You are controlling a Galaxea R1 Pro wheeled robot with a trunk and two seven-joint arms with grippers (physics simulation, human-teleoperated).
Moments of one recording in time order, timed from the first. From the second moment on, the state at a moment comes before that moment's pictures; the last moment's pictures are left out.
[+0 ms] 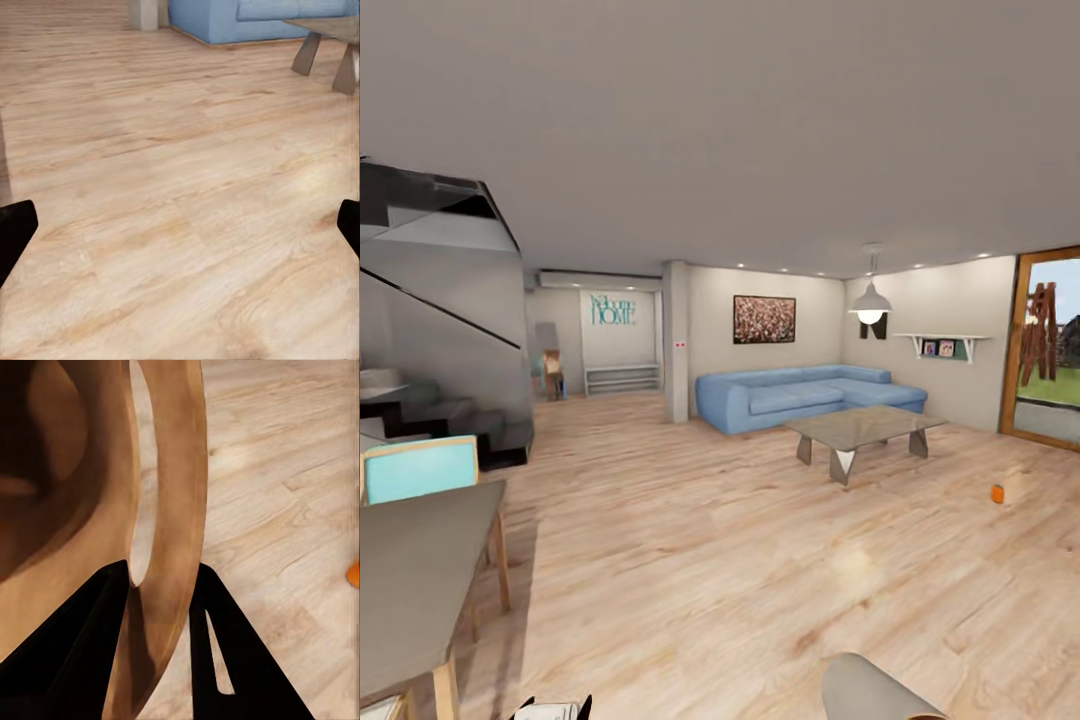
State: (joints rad) left arm 0.06 0.06 0.06 -0.89 0.09 -0.25 -0.12; right arm -0.11 -0.28 -0.24 -0.19 0.04 -0.56 0.23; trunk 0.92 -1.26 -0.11
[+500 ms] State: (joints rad) left arm 0.06 0.06 0.06 -0.89 0.09 -0.25 -0.12; right arm -0.11 -0.28 -0.24 -0.19 0.03 -0.56 0.22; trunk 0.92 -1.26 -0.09
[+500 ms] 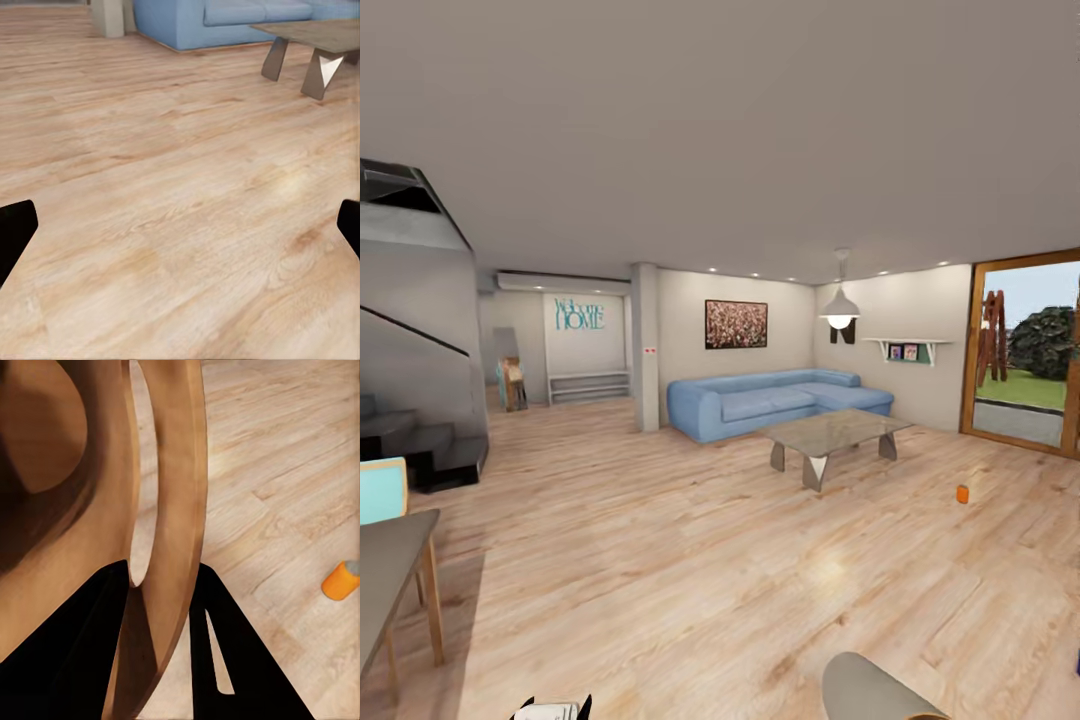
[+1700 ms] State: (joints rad) left arm 0.06 0.06 0.06 -0.89 0.09 -0.25 -0.12; right arm -0.11 -0.29 -0.24 -0.19 0.04 -0.56 0.23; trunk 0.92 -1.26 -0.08
